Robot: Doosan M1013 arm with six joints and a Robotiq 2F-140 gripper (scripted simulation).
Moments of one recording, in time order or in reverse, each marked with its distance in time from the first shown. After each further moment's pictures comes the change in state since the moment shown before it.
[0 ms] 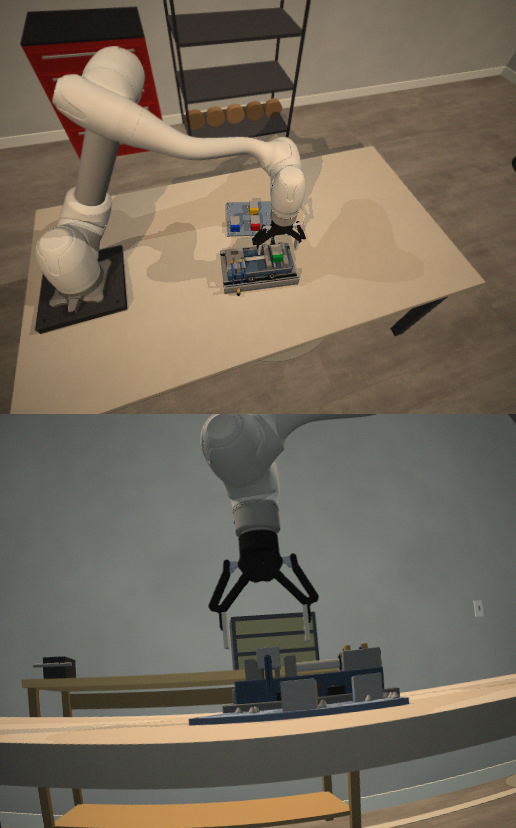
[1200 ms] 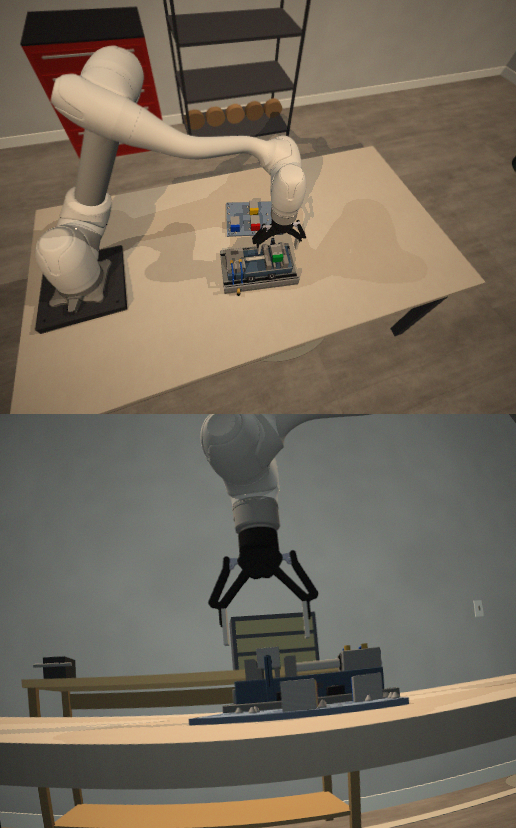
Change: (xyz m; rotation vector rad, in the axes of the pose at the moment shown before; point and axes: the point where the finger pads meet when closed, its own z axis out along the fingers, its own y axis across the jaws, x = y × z) arm 0.000 0.000 -0.006 0.000 0.000 0.000
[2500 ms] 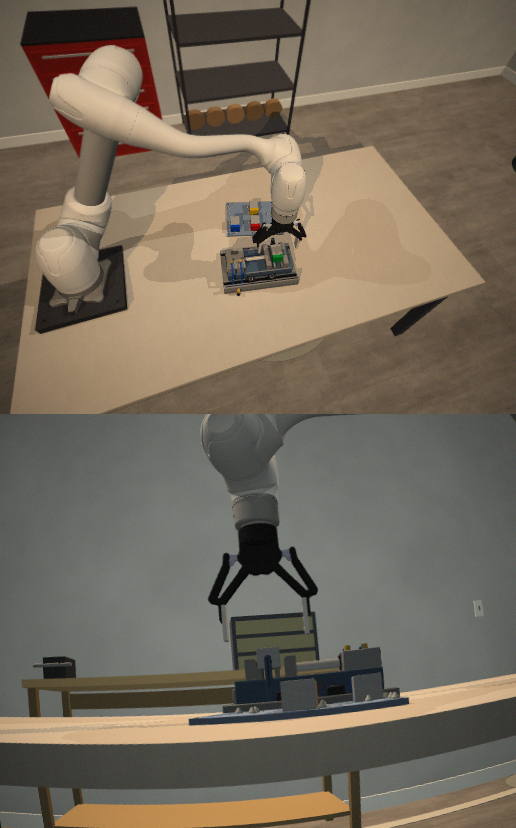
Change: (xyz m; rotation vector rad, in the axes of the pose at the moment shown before) arm 0.000 0.000 -0.007 0.000 0.000 0.000
